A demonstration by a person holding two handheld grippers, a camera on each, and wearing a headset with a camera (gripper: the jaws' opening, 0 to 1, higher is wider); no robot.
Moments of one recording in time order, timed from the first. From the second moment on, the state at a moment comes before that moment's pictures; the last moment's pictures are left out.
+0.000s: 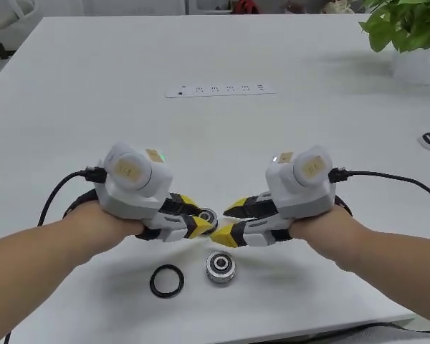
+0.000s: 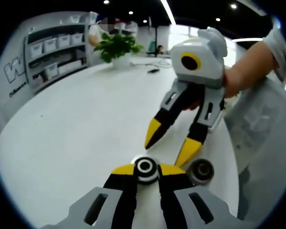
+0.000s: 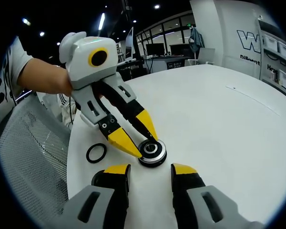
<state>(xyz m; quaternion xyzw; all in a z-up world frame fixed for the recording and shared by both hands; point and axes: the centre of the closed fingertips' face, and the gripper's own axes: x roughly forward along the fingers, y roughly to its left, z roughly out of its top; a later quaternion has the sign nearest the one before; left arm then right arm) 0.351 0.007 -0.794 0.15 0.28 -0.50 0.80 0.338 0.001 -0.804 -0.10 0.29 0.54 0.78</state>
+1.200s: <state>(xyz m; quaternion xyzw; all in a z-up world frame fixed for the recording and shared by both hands) 0.349 0.007 -0.793 0.17 0.27 -0.49 0.81 0.343 0.005 -0.806 -0.08 0.30 0.53 0.79</state>
